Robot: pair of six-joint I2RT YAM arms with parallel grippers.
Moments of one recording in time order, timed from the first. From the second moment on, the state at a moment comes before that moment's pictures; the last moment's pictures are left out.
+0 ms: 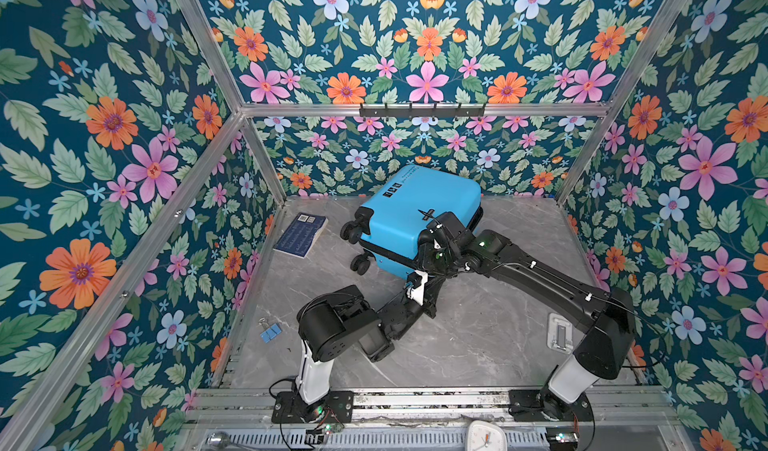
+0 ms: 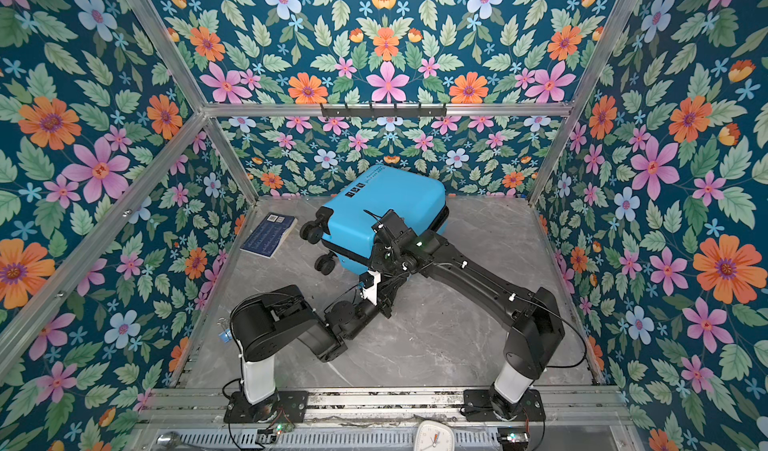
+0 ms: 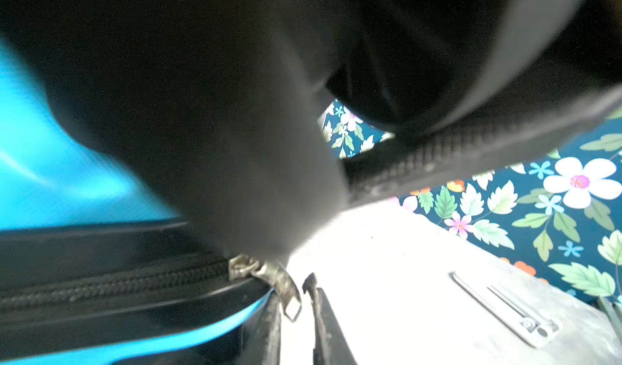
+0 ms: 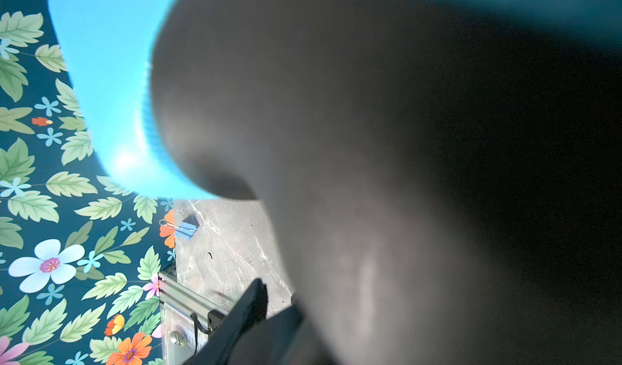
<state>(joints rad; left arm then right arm) -0.98 1.93 0.47 1.57 -0.22 -0.21 0.80 1.67 1.55 -0.78 -0.07 0.90</state>
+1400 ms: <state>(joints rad) -1.00 1.74 0.22 1.53 -0.64 -0.10 0.88 1.83 1.65 -0.65 -0.07 0.98</state>
